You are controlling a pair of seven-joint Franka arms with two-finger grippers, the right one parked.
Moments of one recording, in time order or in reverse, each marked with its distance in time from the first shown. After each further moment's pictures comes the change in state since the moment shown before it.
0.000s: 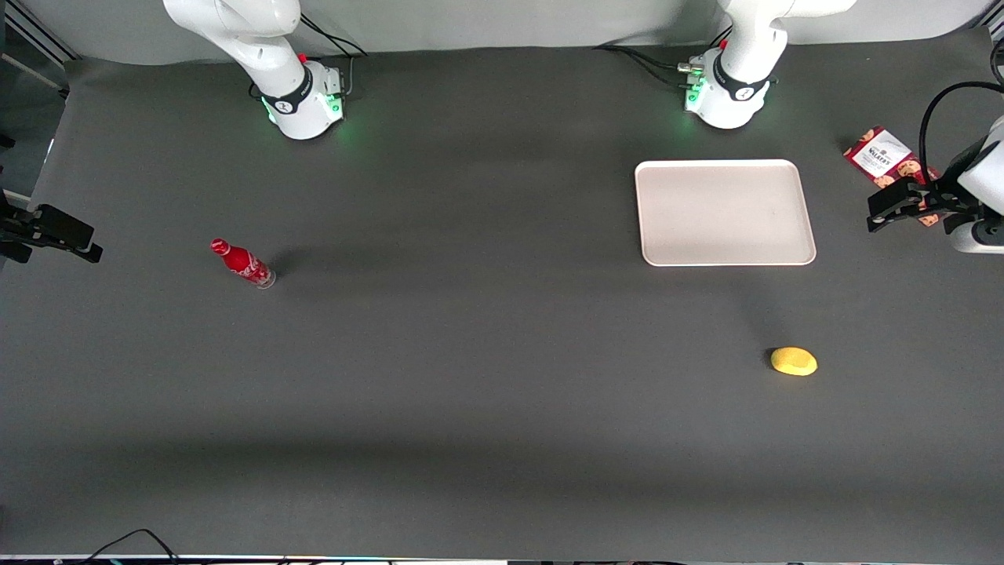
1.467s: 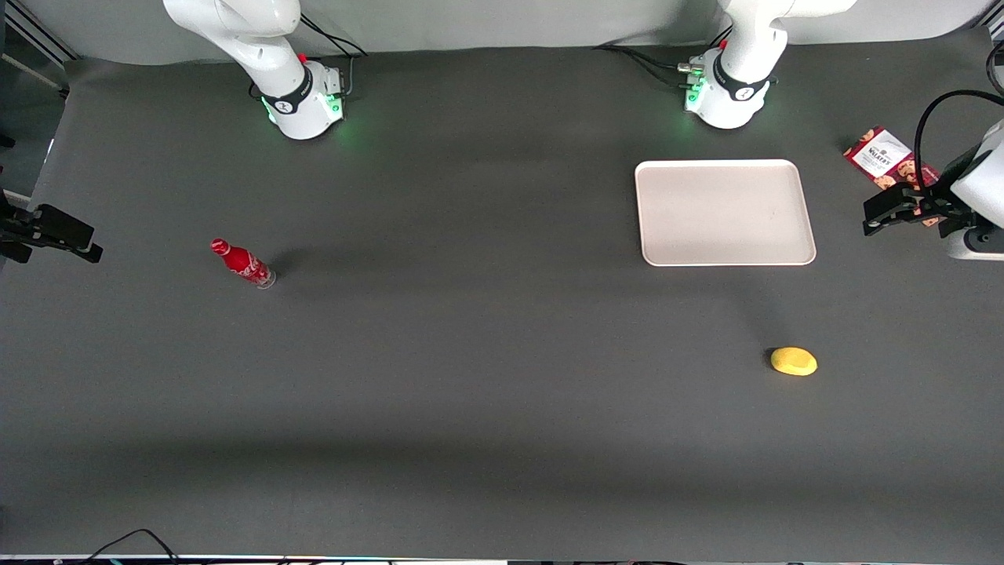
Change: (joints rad) arm 0.000 0.015 -0.001 0.000 -0.001 0.000 -0.001
